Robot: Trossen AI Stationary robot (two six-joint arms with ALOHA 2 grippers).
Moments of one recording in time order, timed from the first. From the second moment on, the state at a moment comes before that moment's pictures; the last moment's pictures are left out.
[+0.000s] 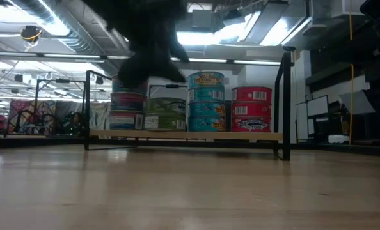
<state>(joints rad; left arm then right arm) -0.30 1.71 1.04 -0.09 -0.94 0.54 0.61 0.21 0.39 -0.58 0.58 0.36</state>
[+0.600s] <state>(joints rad) -0.33 0.95 1.04 -0.76 -0.89 0.07 0.61 0.21 0.39 -0.60 0.57 0.36</state>
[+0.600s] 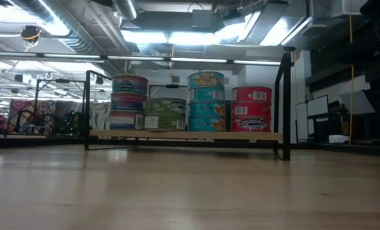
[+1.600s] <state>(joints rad) -0.10 0.32 0.38 -0.11 -0.51 -0.02 0.61 0.10 0.37 -0.42 0.78 0.12</state>
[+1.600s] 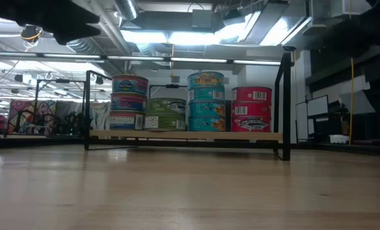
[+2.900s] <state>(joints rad) 0.16 0.12 0.01 0.12 -0.06 -0.10 0.61 0.00 0.12 -0.36 0.73 0.28</state>
